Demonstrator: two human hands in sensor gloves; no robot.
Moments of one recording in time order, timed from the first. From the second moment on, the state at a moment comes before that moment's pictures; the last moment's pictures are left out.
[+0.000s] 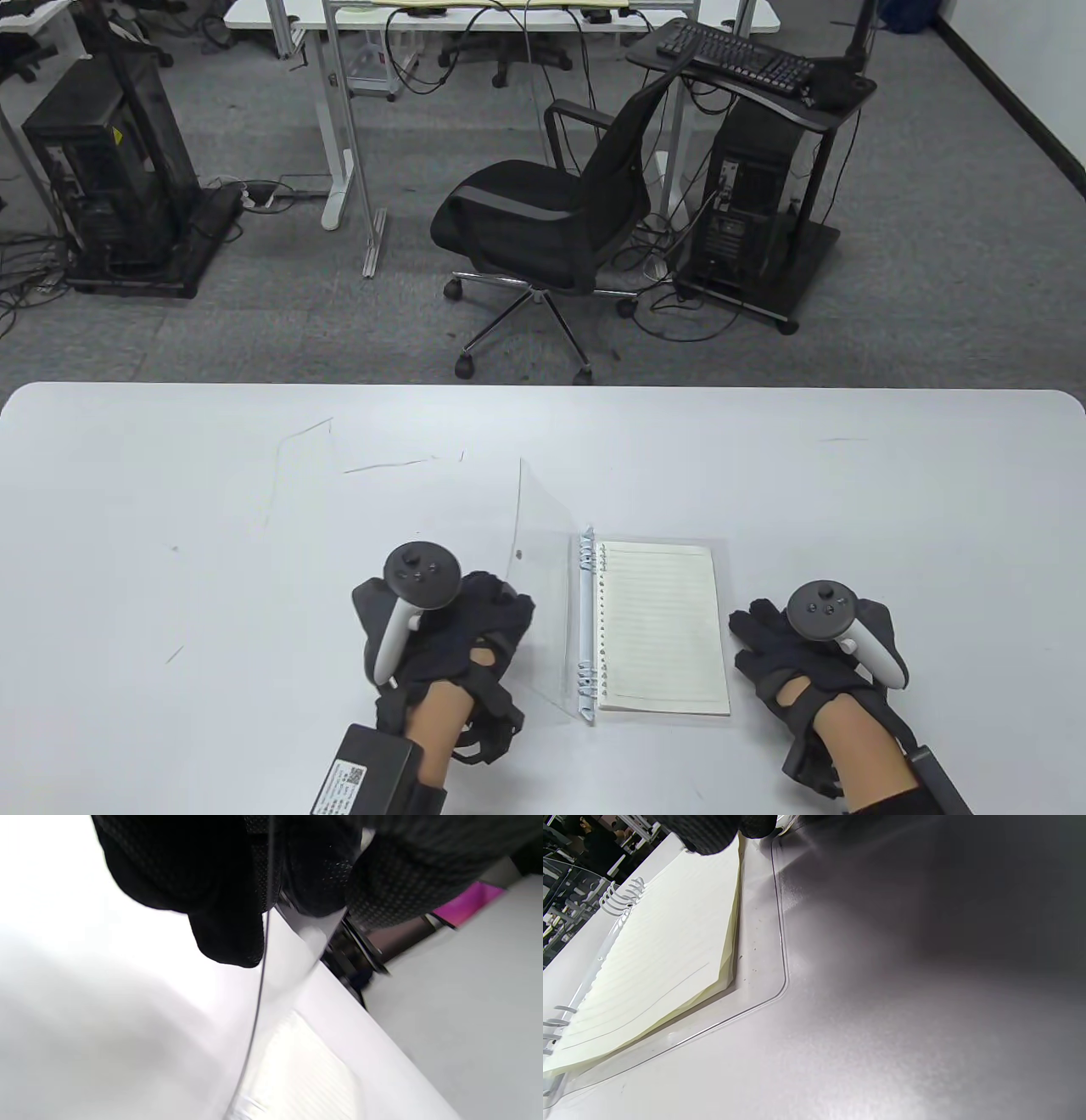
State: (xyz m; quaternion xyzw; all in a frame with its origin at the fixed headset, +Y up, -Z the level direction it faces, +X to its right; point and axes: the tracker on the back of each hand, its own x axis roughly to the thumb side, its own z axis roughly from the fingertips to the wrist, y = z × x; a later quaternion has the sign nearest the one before) left_hand -0.108 -0.673 -0.358 -0.16 0.04 0.40 0.90; right_hand 0.281 -0.783 -0.373 -0.01 0.27 0.91 0.31
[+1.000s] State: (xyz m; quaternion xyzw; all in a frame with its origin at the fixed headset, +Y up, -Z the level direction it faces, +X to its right) left_hand 0.037 -0.709 -0.347 -0.15 -0.10 0.24 0.95; right_hand 0.318 -0.778 -0.365 -0.09 0.25 0.89 0.38
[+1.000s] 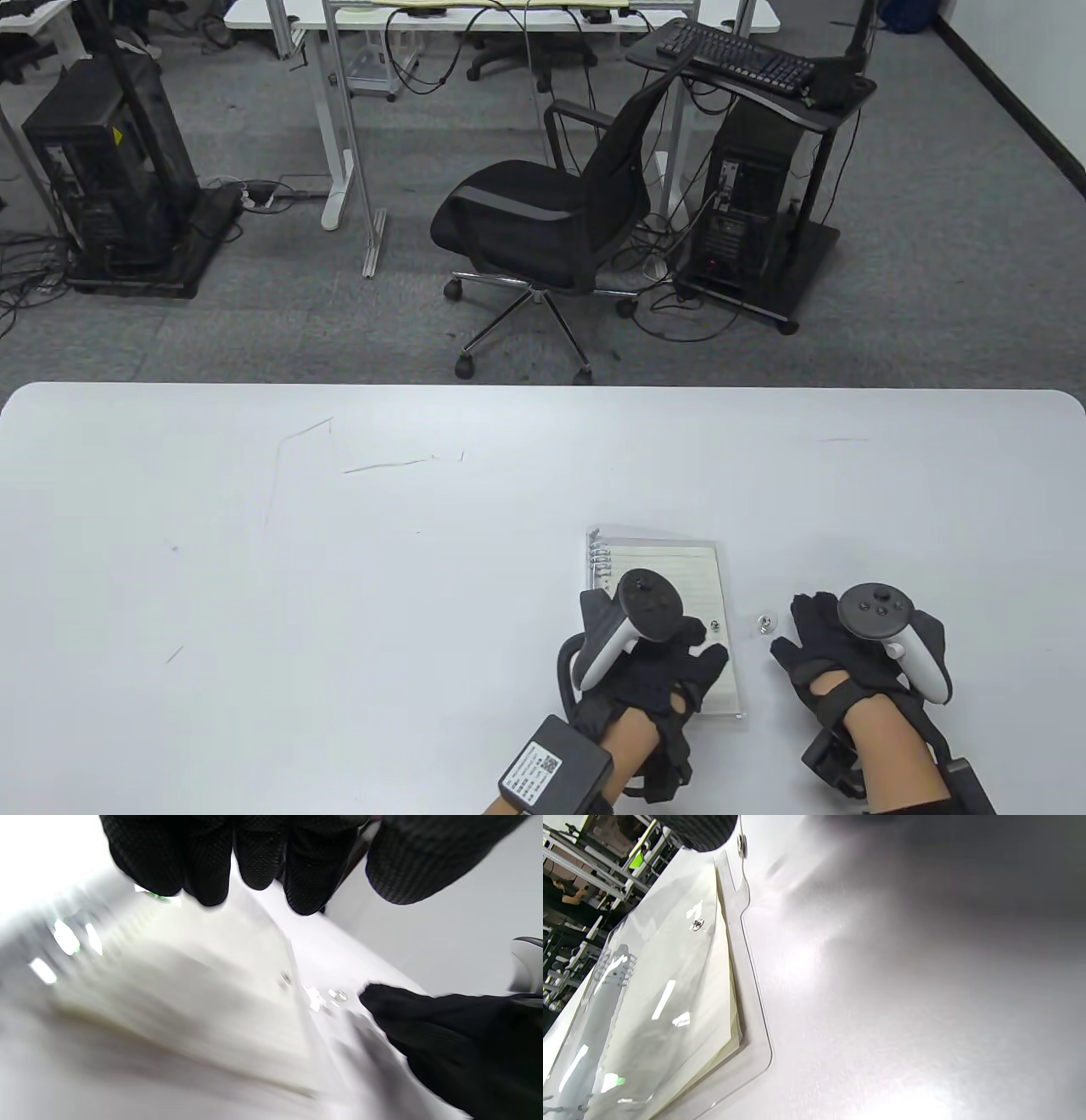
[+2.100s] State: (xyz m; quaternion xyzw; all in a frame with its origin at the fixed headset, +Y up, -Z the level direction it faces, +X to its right) left_hand -0.012 -0.787 -0.346 -0.25 -0.11 0.18 0.95; right_hand 0.249 -0.793 -0.374 0.04 0.26 0.93 0.24
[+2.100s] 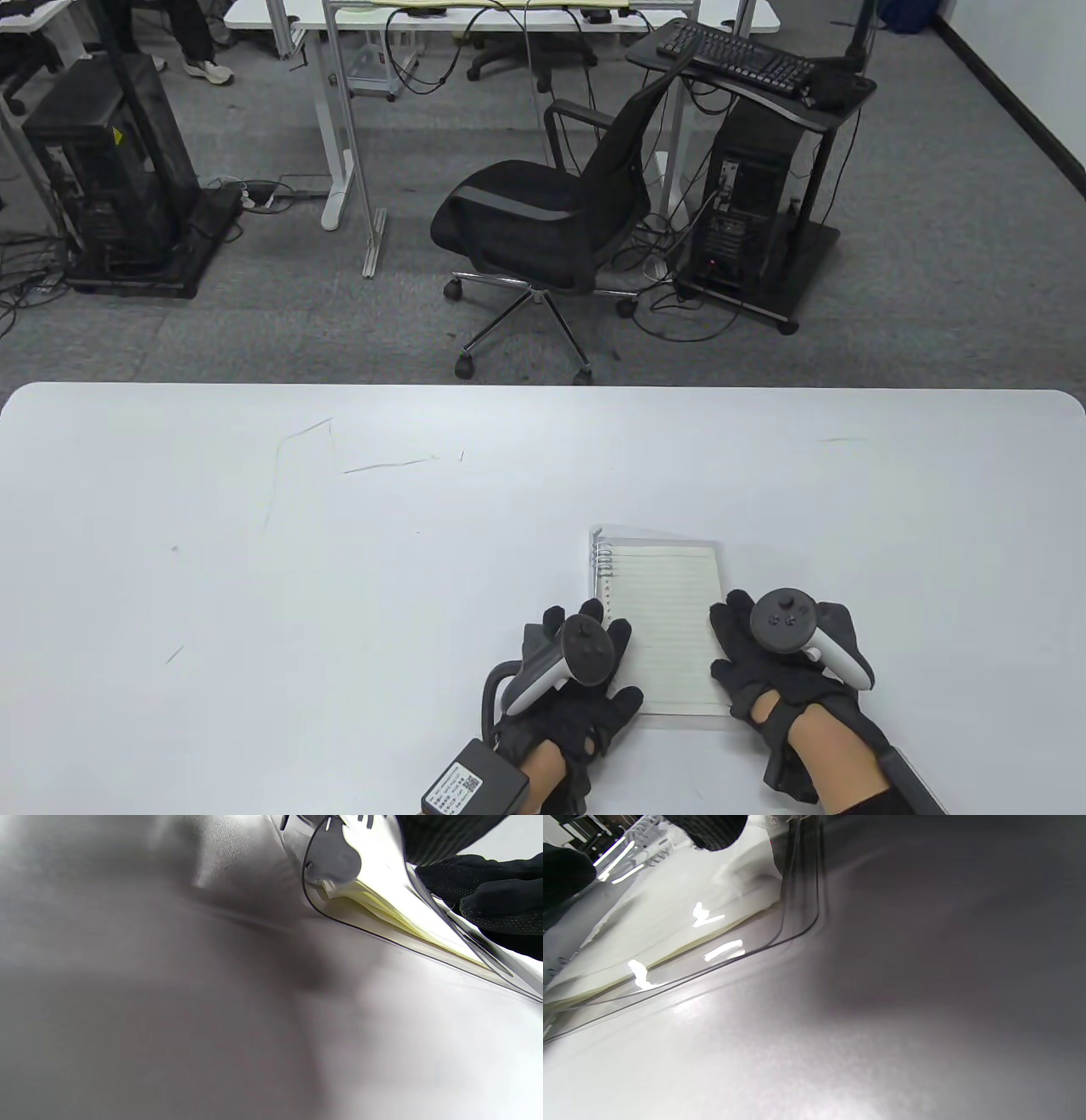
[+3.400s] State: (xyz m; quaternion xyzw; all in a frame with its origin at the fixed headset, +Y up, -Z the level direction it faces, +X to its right) left_hand -0.083 -0.687 -0.327 -0.04 -0.10 0.35 0.93; right_hand 0.305 -0.717 -0.349 0.05 0.11 0.93 0.35
